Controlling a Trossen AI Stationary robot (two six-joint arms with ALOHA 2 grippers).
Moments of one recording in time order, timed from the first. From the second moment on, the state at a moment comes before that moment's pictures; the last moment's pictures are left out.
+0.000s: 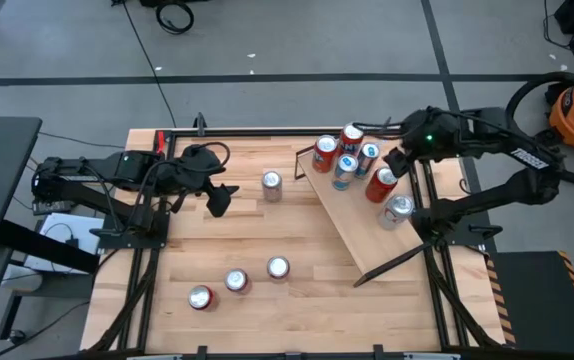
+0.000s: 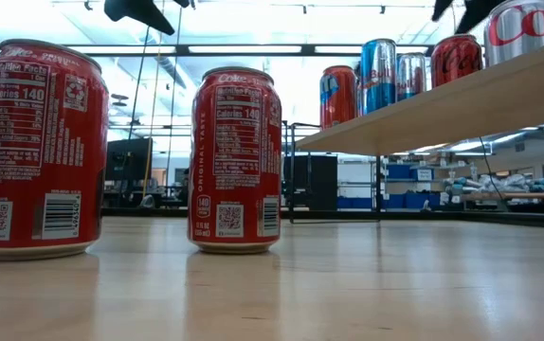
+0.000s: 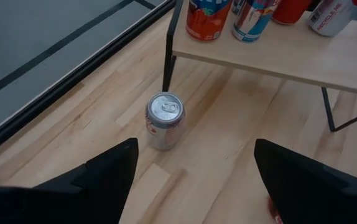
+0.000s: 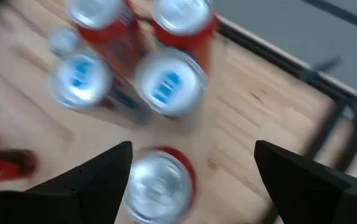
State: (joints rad) left arm -0.09 1.09 1.29 -0.94 -0.45 -0.57; right arm -0.19 1.09 1.59 -1.51 0.29 0.69
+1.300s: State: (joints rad) left arm 0.29 1.58 1.29 -0.60 -0.06 0.07; right arm 0.09 1.27 1.64 -0.91 0.38 0.19
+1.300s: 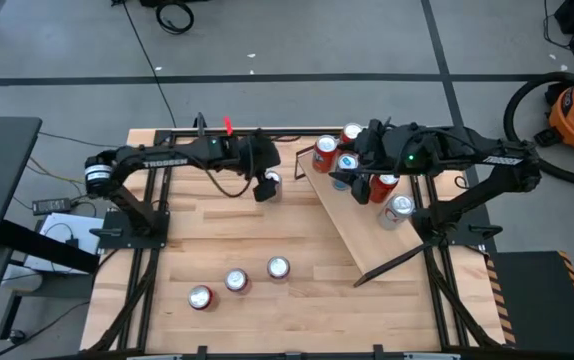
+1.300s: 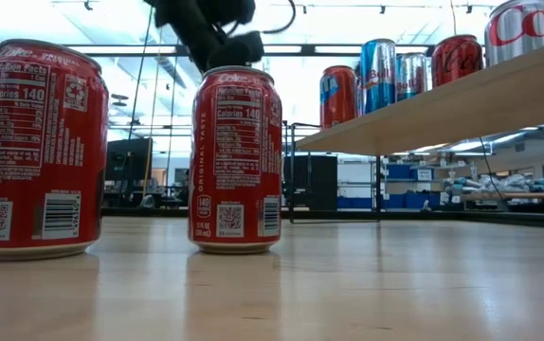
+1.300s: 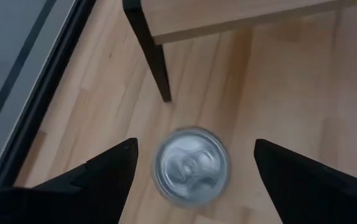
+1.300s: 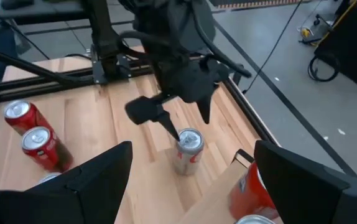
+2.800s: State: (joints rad) left arm 0.22 1.73 1.29 -0.63 -0.17 -0.79; right arm 0.11 1.27 1.64 -0.92 0.41 0.18
